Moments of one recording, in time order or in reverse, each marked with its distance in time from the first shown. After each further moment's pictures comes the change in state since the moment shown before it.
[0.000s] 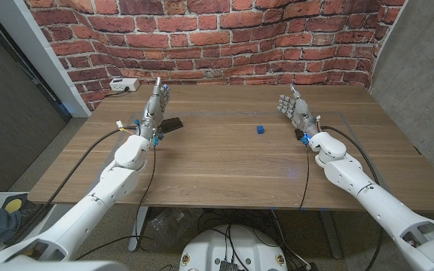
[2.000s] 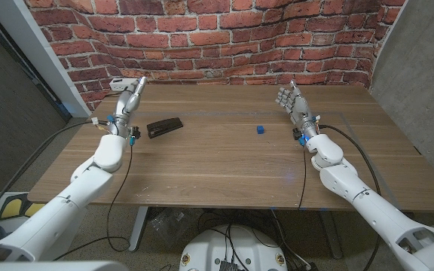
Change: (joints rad) left arm 0.056 0.136 -0.079 -0.006 0.375 -0.003 0.296; left_hand 0.083 0.028 -0.004 -0.032 -0.016 0.167 -0.022 0.012 0.000 0.176 -0.022 0.011 0.000 0.184 -0.031 0.008 0.000 0.214 0.007 0.026 0.000; right arm -0.030 0.030 -0.003 -0.007 -0.073 0.154 -0.030; right_hand 0.012 -0.004 -0.007 -0.007 0.000 -0.002 -0.020 -0.005 0.000 0.052 -0.027 0.012 0.000 0.043 -0.028 0.004 0.000 0.048 -0.019 0.000 0.000
